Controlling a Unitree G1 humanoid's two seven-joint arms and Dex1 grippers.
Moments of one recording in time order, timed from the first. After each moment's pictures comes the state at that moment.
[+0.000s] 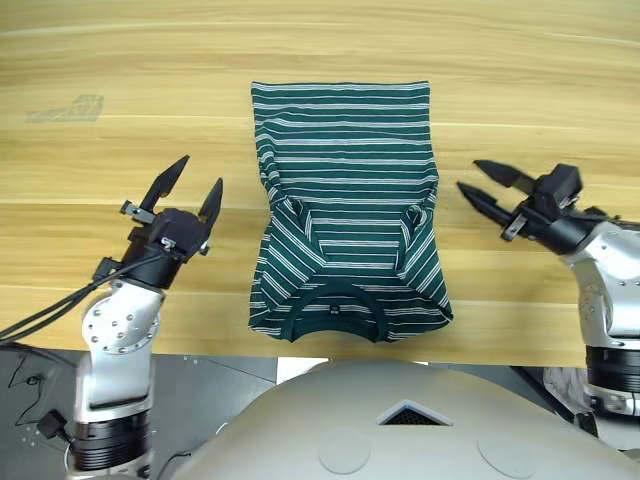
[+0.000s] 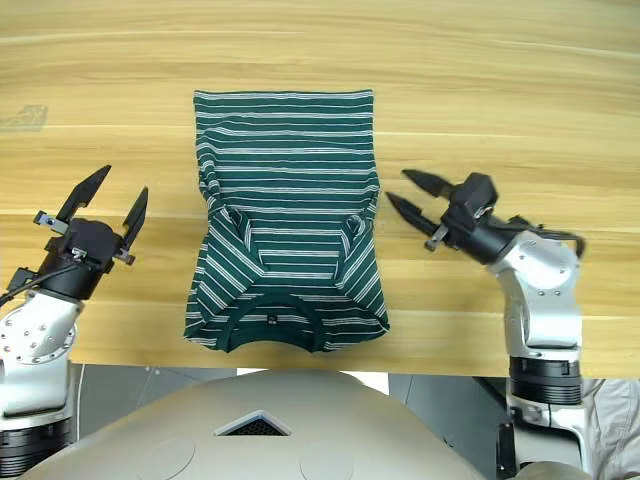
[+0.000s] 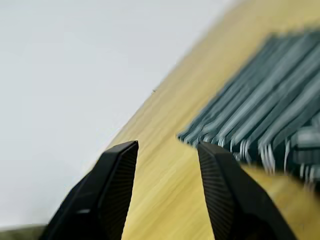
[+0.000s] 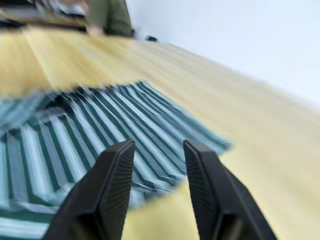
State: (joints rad) left arm 0.54 0.61 0.22 -0.42 0.26 -0.30 -0.34; right arm 0.15 -0.60 -0.09 -0.15 0.19 -0.20 0.84
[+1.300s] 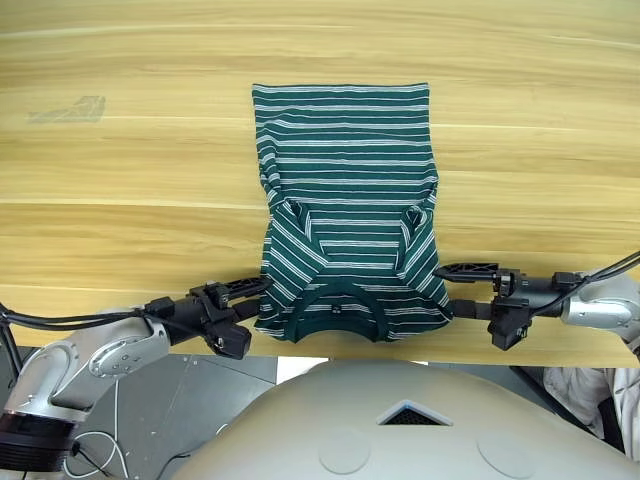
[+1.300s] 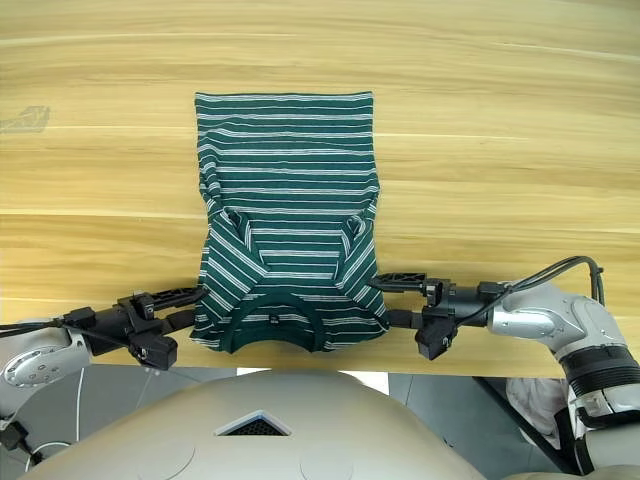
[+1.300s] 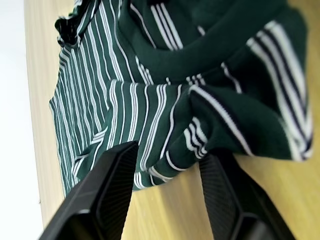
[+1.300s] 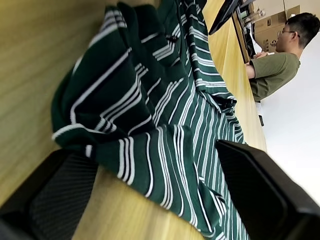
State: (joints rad) left arm 0.58 0.99 -0.04 -0.26 0.55 -0.75 -0.53; right arm 0.11 -0.96 0.37 0.22 -0.49 -1.25 0.44
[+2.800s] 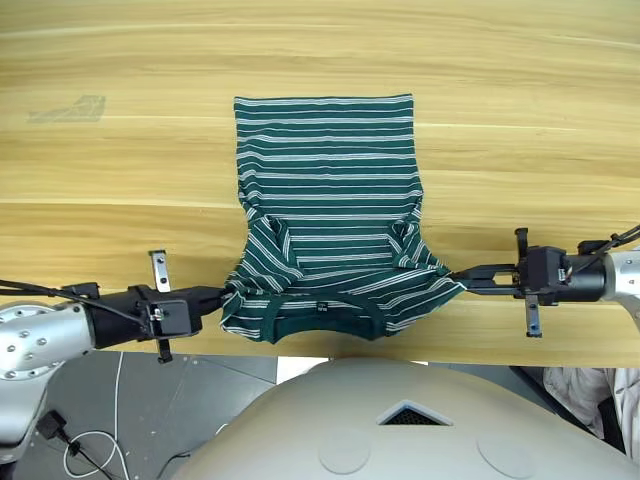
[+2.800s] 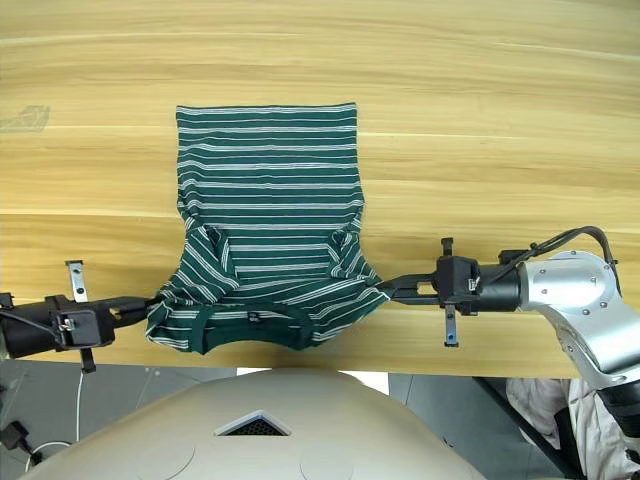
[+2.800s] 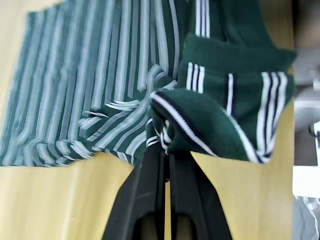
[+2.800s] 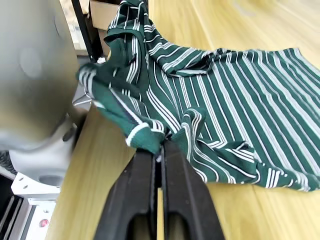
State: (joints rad) left arm 0.81 1.06 0.42 -0.61 -0.27 -0.11 -1.05; right arm 0.28 -1.14 0.17 -0.40 0.66 -0.08 1.11
